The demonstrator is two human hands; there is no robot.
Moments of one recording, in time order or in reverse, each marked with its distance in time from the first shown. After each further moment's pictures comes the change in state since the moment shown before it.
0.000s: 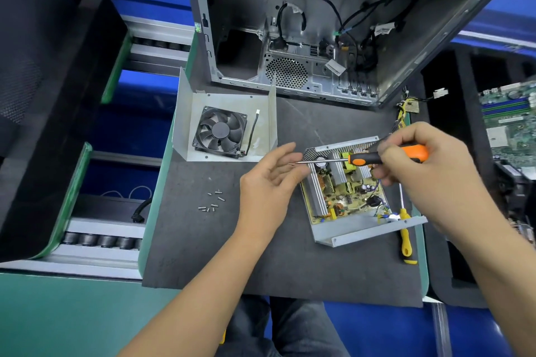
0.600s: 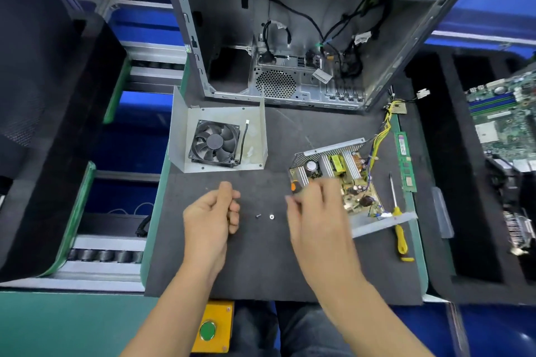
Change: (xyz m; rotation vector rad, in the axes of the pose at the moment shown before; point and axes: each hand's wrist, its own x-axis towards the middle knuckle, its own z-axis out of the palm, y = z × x) left_hand -0.023 0.003 -0.063 -0.044 0.304 -0.300; right_hand -0.067 0.028 0.108 -0.596 0.243 -0.511
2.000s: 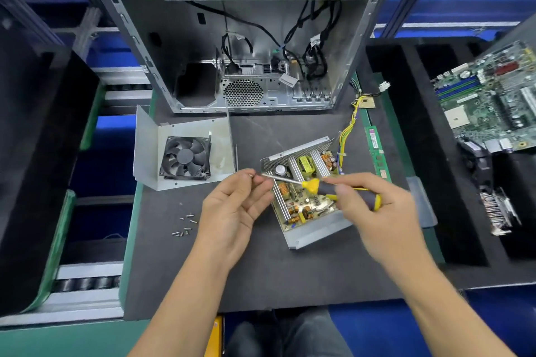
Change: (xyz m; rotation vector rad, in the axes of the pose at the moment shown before) left_hand -0.017 0.019 0.068 -0.372 -0.379 -0.120; right_hand 0.007 0.081 -0.070 0.921 -0.060 0.442
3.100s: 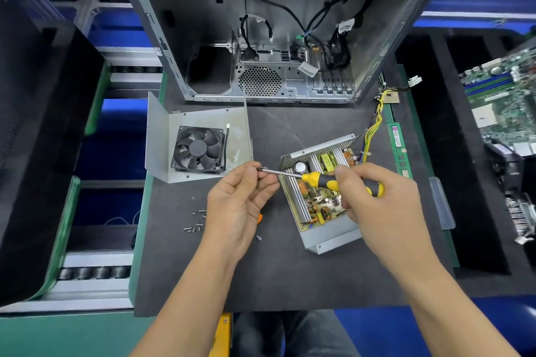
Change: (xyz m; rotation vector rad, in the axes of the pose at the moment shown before) left_hand 0.017 0.003 -0.017 -0.007 0.014 0.054; right_hand 0.020 -0.011 0.037 -0.093 0.034 0.180
